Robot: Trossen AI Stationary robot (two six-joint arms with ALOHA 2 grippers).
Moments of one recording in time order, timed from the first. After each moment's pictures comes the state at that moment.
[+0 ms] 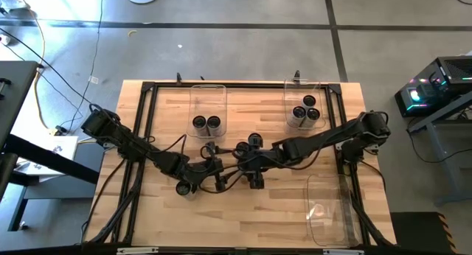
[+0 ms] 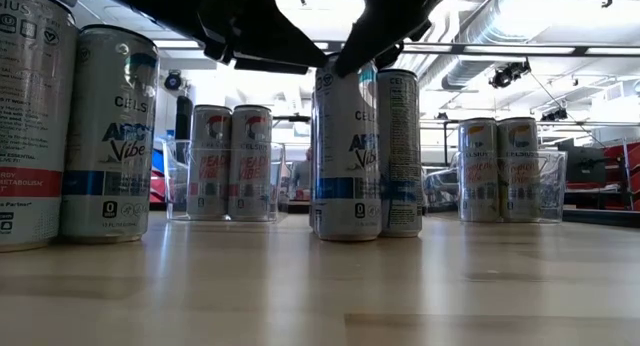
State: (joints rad) left arm -0.40 1.61 0.80 0.41 -0.75 0.00; right arm 0.25 1.74 1.32 -0.48 0.20 0.13
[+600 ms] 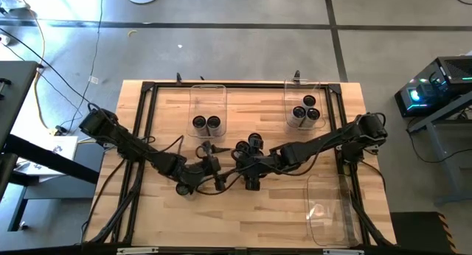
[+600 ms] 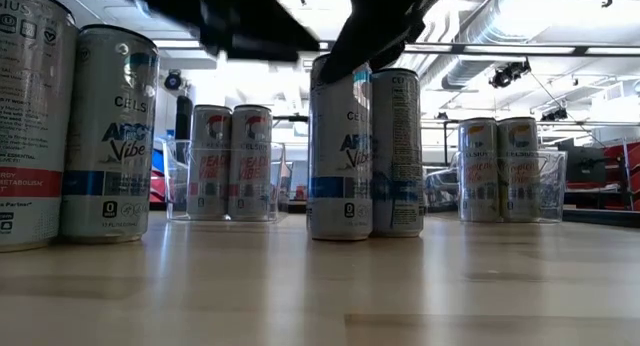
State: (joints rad) left arm -0.45 1.57 0.80 0.41 -0.85 -0.04; right arm 0.30 1.77 1.35 -0.49 0.32 0.23
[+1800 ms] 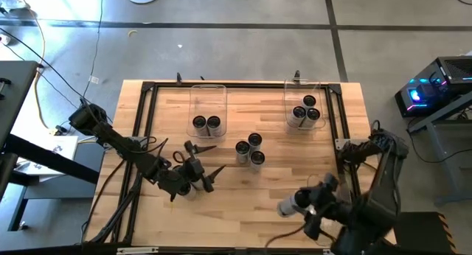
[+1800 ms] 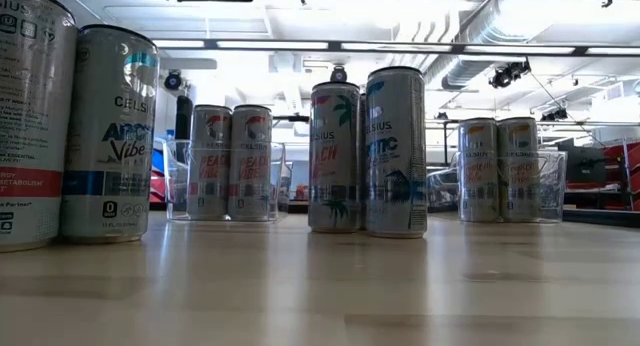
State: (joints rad) left arm -0.58 1.43 0.80 0.34 -1.11 0.02; right arm 1.02 1.75 1.89 -1.57 0.82 1.49
